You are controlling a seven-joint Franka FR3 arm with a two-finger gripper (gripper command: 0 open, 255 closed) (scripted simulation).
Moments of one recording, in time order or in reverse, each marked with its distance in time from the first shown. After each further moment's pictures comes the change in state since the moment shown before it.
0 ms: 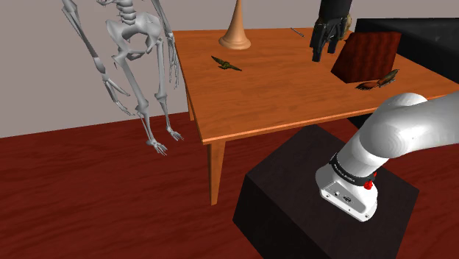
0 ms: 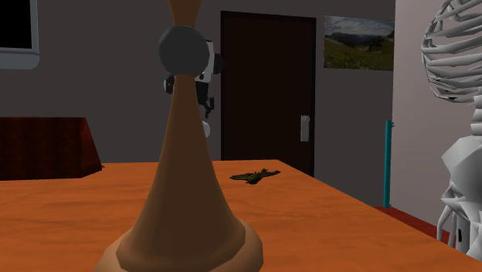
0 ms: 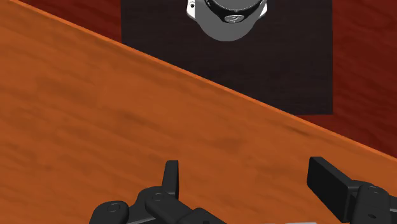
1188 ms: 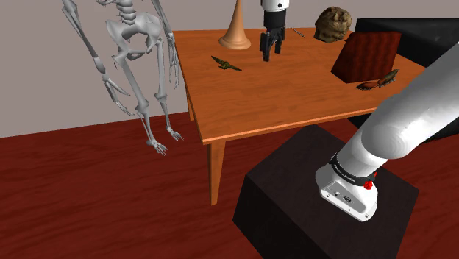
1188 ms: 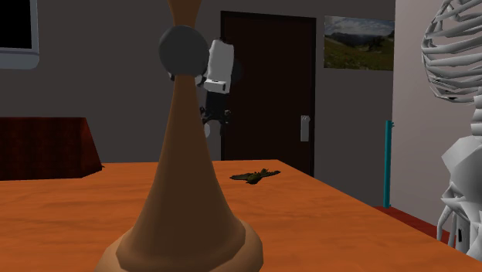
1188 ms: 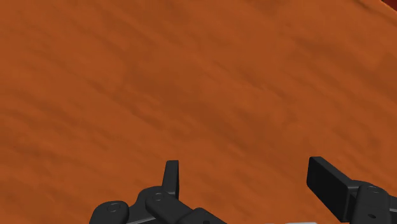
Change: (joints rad) arm 0.052 0.587 -0.039 0.287 -0.005 0.337 -0.160
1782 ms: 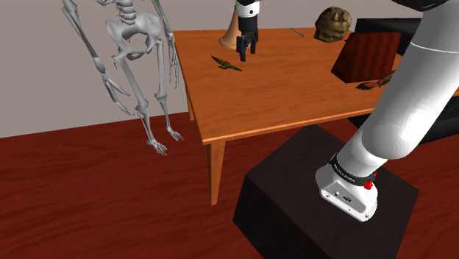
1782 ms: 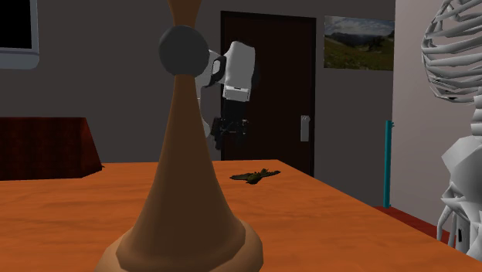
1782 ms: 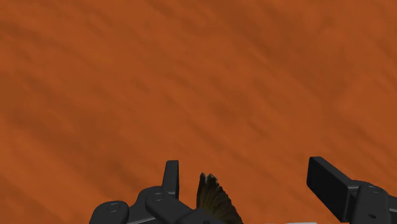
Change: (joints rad) arm 0.015 0.346 0.013 0.311 0.022 0.054 -0.084
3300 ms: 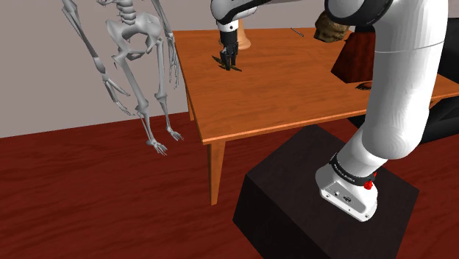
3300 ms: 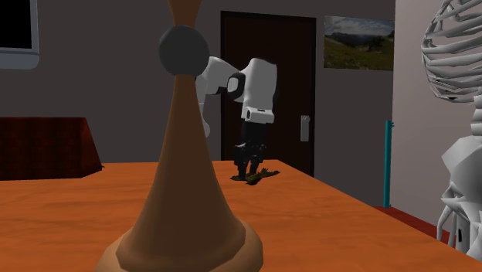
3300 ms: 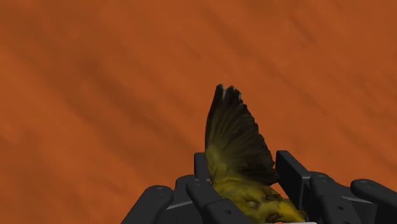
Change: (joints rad) arm 0.006 0.307 0.023 0.264 0.008 0.064 -0.052
